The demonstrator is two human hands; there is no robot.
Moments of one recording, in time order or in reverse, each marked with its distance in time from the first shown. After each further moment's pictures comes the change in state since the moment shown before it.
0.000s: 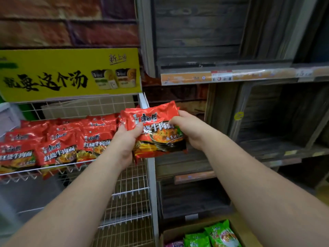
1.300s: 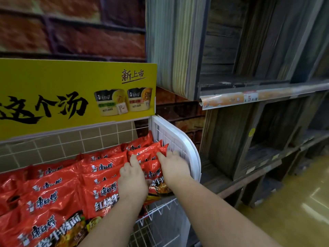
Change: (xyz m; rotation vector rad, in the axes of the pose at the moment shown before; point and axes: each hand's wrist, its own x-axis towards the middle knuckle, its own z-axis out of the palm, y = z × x) left_hand 0.215 -0.038 -0.134 1.258 0.030 0.375; right_hand 0.186 0.050 0.184 -1.475 0.322 0.046
